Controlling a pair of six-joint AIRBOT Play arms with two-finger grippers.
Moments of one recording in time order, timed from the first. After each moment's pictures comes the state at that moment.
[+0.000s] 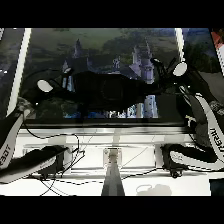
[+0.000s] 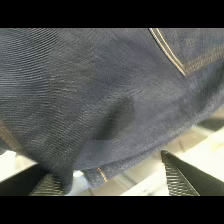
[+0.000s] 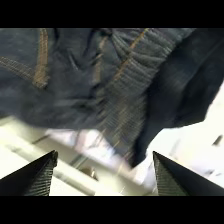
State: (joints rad) left arm -0.16 -1.22 0.75 0.89 -0.97 -1.07; right arm 0.12 -1.34 1.02 -1.10 1.18 1.31
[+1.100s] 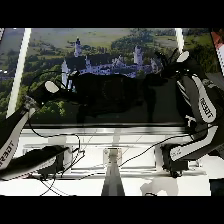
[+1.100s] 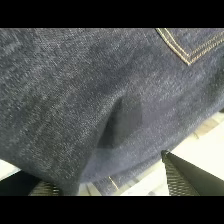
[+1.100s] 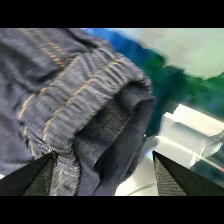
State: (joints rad) left arm -0.21 -1.26 0.75 0.88 -0.93 -1.07; right arm -0.06 -1.73 1.33 -1.01 1.28 1.12
